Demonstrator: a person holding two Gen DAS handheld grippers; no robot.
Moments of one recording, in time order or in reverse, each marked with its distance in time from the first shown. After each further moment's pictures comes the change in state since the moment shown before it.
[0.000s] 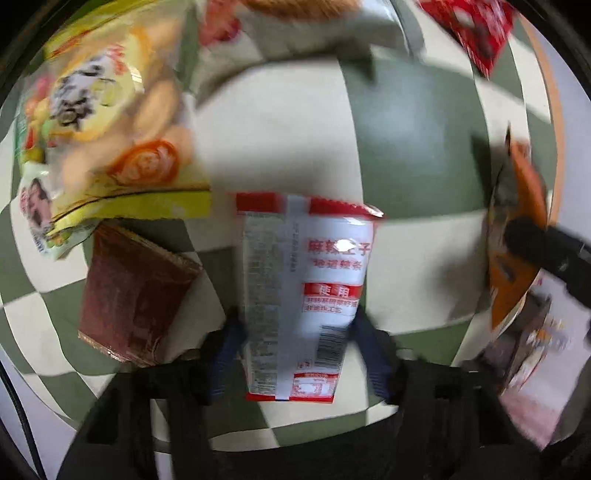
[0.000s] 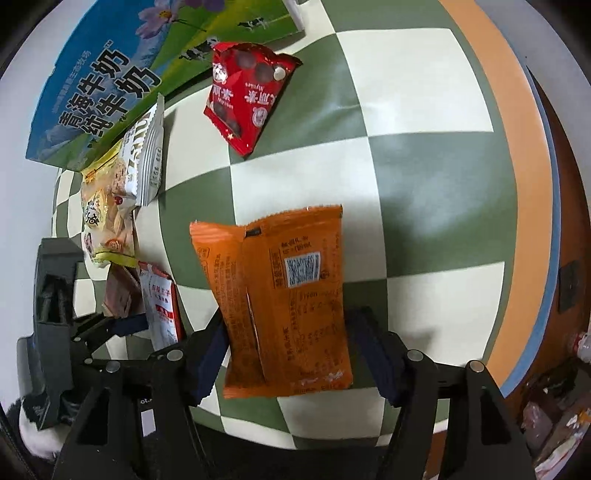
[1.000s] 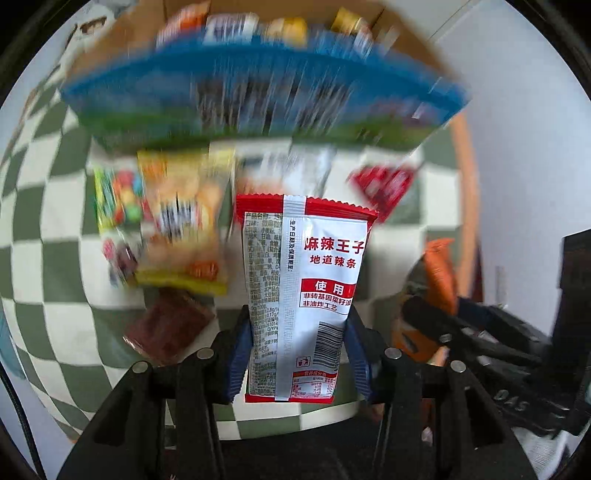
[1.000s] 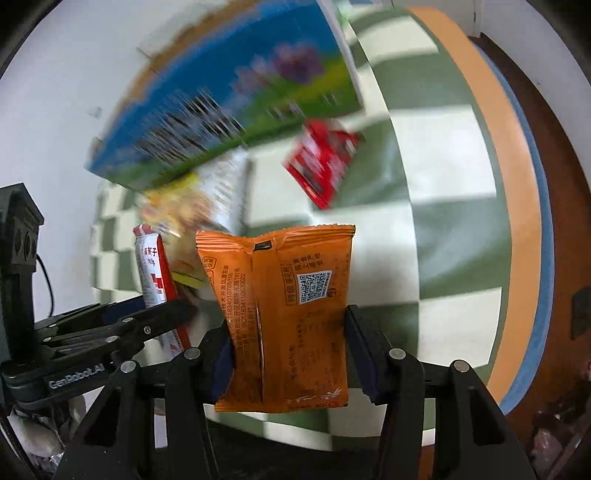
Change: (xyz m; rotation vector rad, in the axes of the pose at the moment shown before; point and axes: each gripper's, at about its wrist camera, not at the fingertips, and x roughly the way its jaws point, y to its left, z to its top) left arm -0.161 -0.014 0.002 -0.075 -0.291 -0.137; right arm -0.066 0.047 -0.002 -0.053 -0.146 0.112
